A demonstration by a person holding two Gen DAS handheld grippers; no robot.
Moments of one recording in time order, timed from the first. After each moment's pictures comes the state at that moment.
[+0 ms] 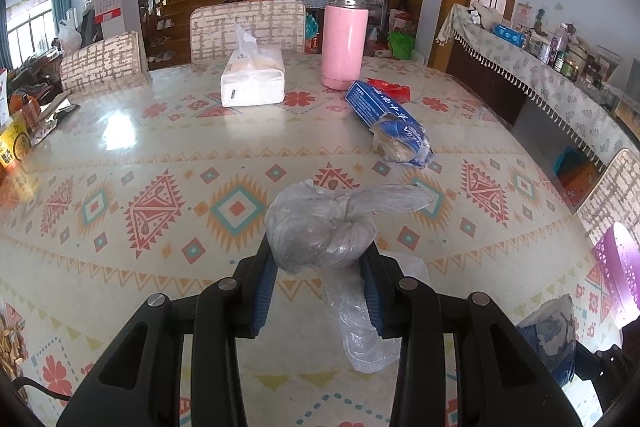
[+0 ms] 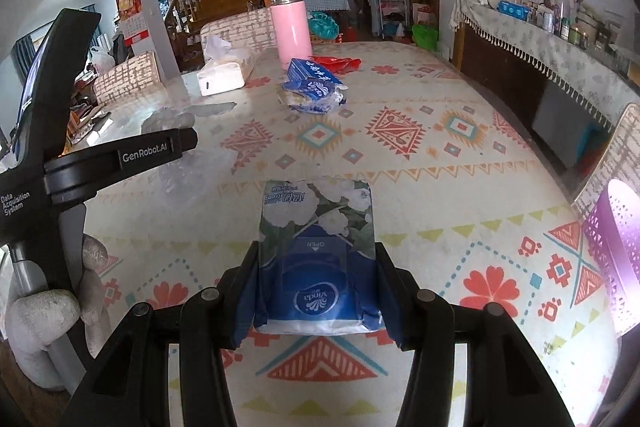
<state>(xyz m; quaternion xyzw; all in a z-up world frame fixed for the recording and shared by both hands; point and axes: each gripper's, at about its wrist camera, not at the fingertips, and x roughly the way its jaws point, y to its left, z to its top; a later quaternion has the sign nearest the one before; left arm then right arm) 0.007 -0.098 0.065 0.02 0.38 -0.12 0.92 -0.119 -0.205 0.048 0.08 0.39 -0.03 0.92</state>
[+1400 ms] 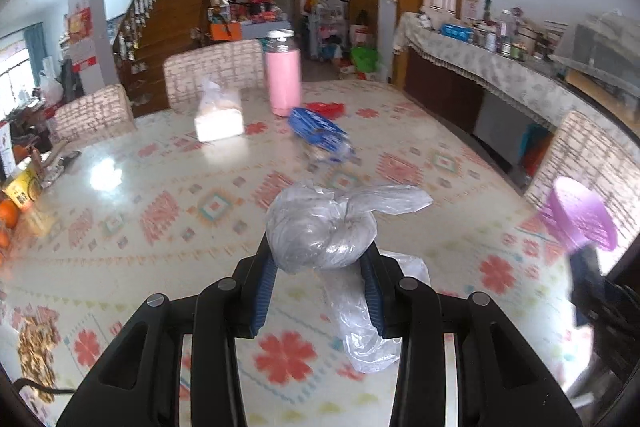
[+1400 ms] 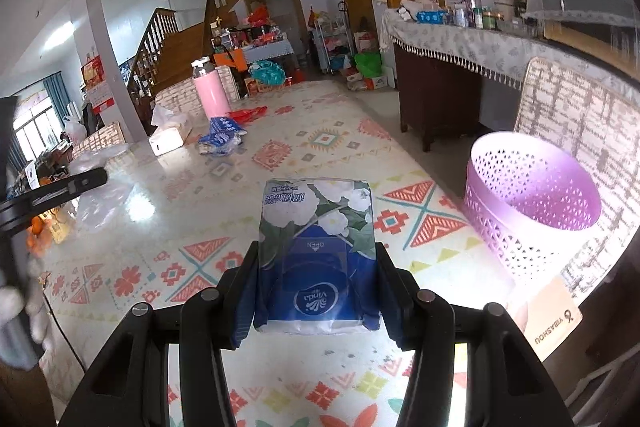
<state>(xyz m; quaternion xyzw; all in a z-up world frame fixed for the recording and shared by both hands) -0.112 -0.131 0.119 0.07 0.33 -0.18 0.92 -0.265 -0.315 0.069 0.15 0.31 -0.11 0.93</state>
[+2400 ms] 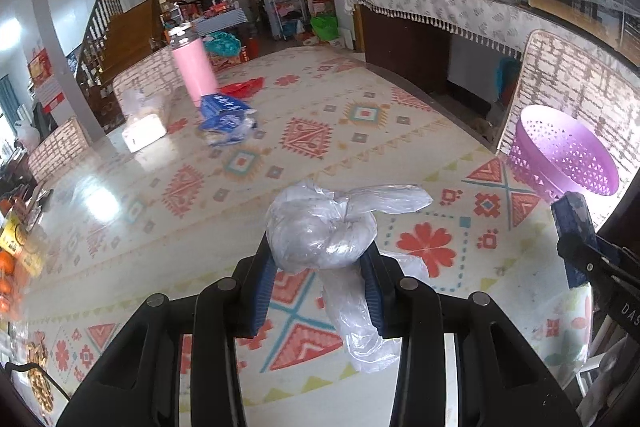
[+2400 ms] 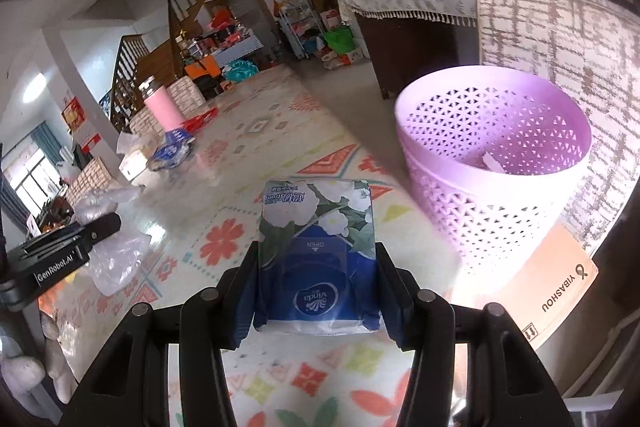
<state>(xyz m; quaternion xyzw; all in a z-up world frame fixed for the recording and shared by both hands) -0.136 -0.263 0.081 0.17 0.35 -0.21 0.90 -0.286 -0.416 0.029 0.25 0.31 -0.13 0.91</state>
